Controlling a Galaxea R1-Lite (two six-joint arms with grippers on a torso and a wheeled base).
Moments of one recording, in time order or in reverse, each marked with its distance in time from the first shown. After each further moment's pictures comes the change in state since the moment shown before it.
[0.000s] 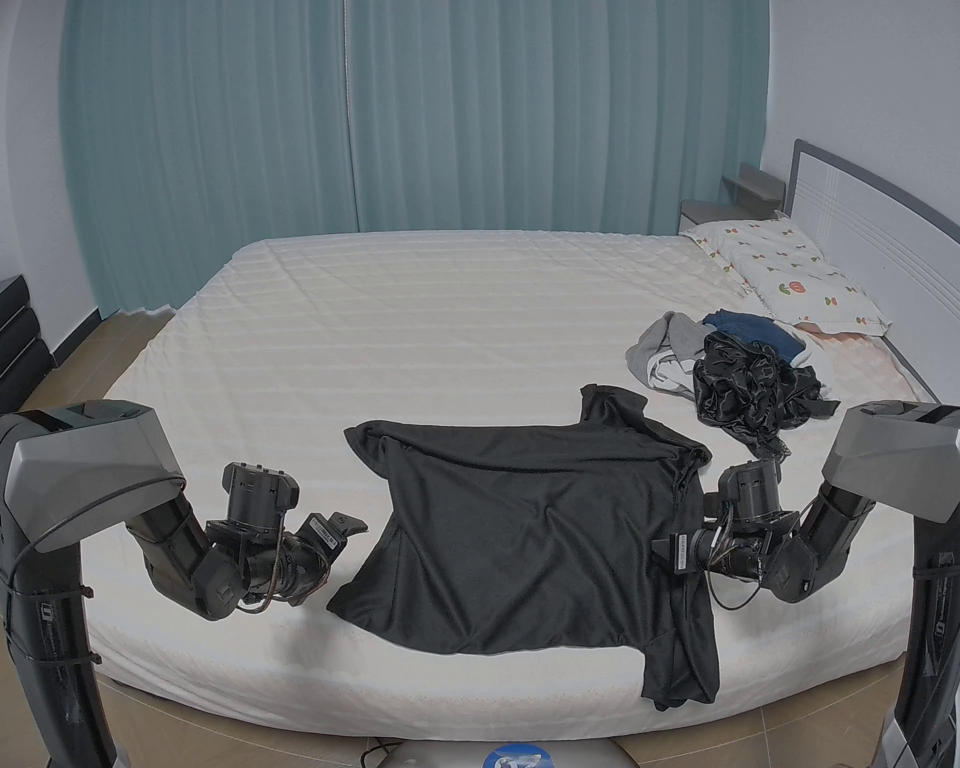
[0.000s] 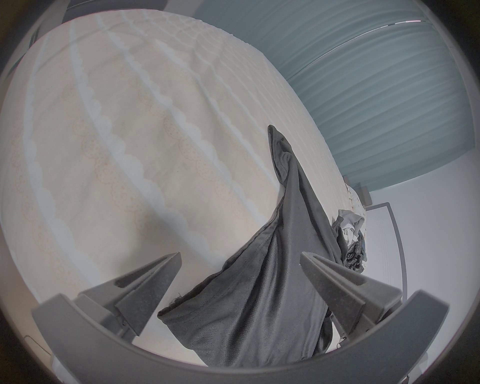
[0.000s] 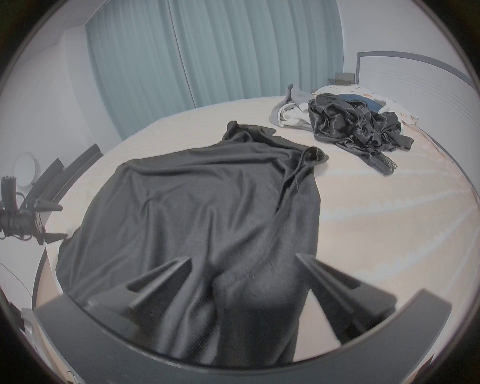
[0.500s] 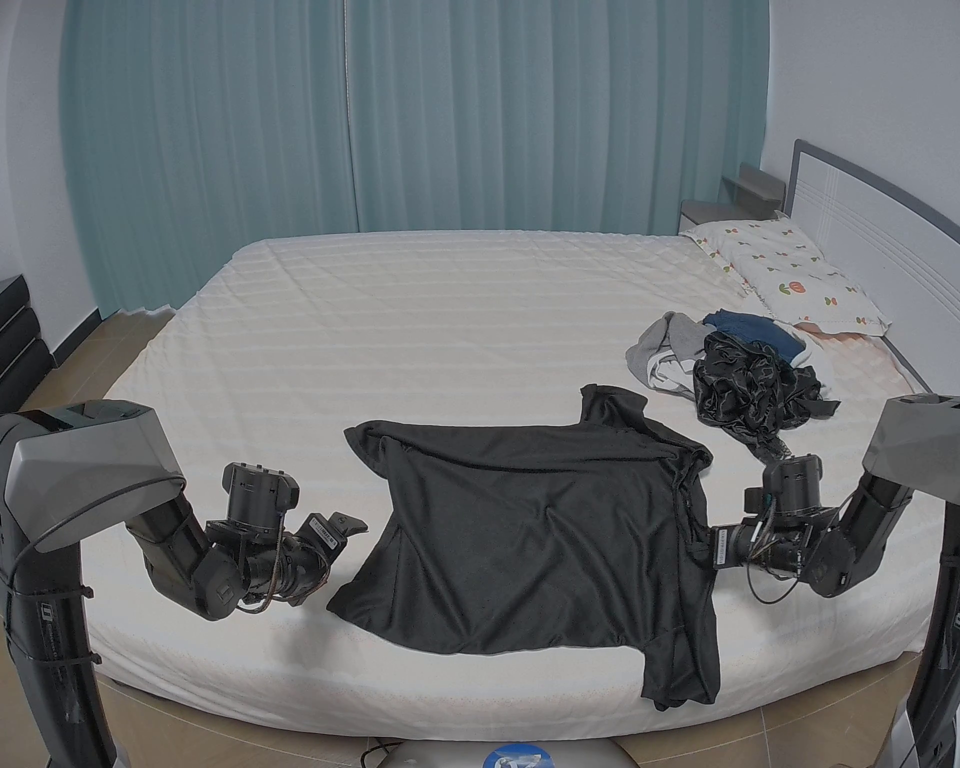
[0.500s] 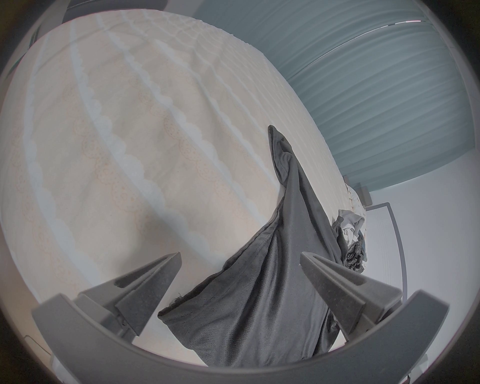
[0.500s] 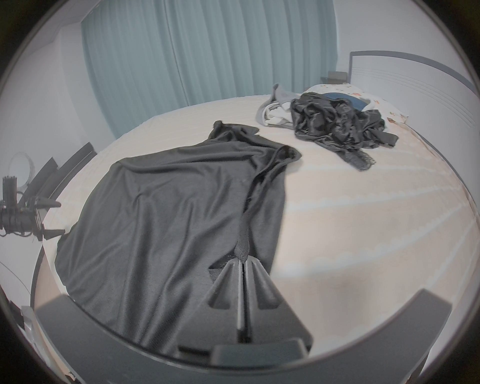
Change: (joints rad) left arm 0.000 0.000 0.001 0.001 0.001 0.001; right arm -0.147 -0.104 0.117 -0.017 0.047 -0.007
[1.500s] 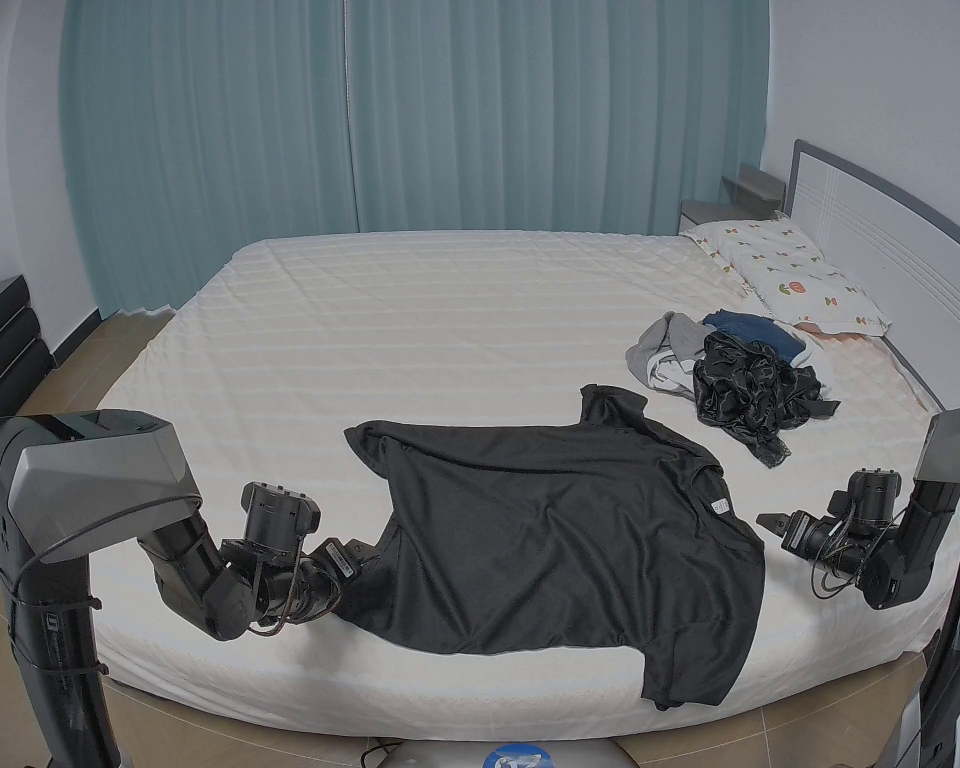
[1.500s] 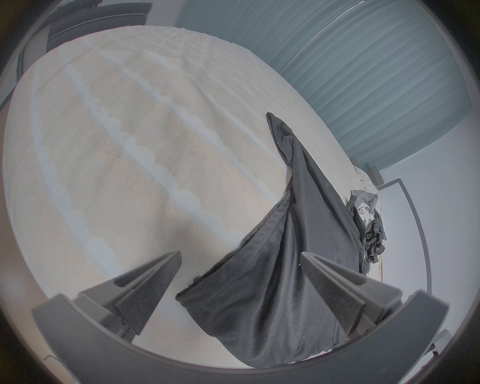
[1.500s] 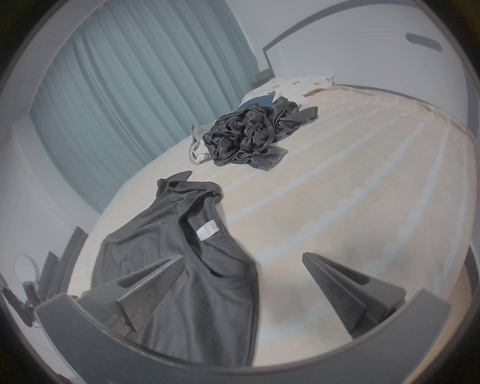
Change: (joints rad) left arm -0.082 0.003 0.048 0.008 0.100 0.106; right arm -0.252 0.008 0.201 -0.336 0.161 0.303
